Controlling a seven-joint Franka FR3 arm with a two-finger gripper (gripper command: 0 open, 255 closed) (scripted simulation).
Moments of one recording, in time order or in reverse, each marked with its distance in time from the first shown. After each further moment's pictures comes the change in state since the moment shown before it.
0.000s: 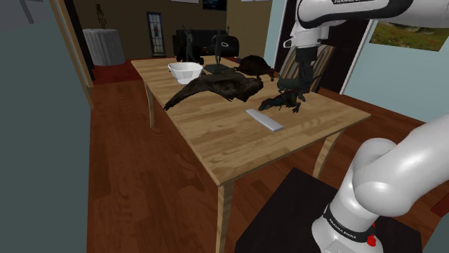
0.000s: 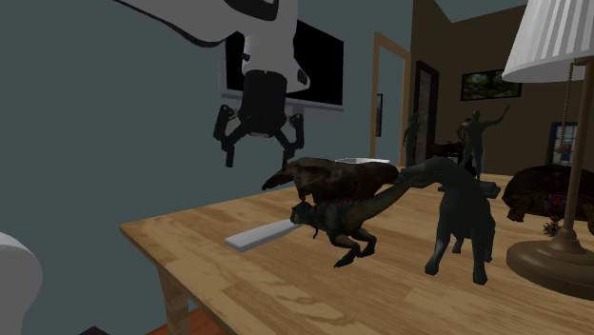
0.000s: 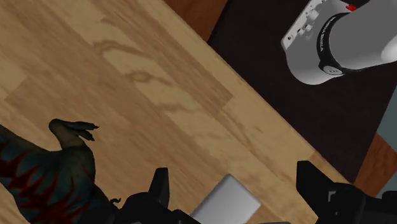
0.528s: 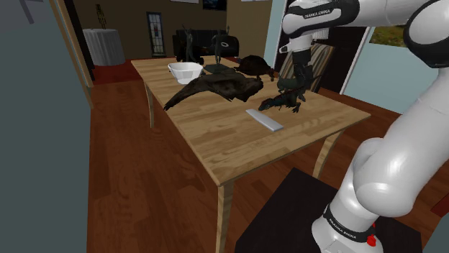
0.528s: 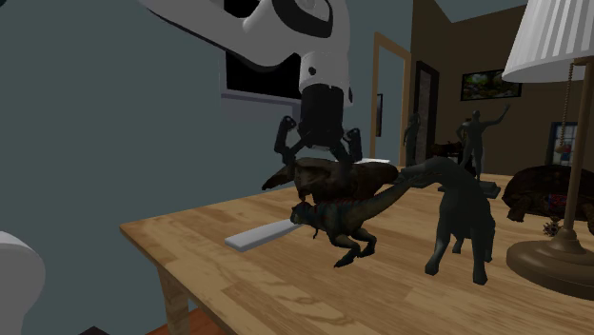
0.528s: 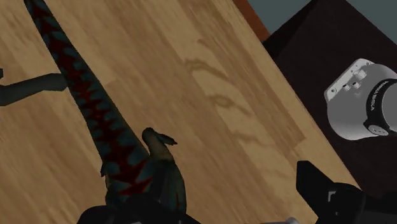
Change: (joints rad) arm 0.031 0.305 -0.185 0.205 -0.040 0.061 -0.395
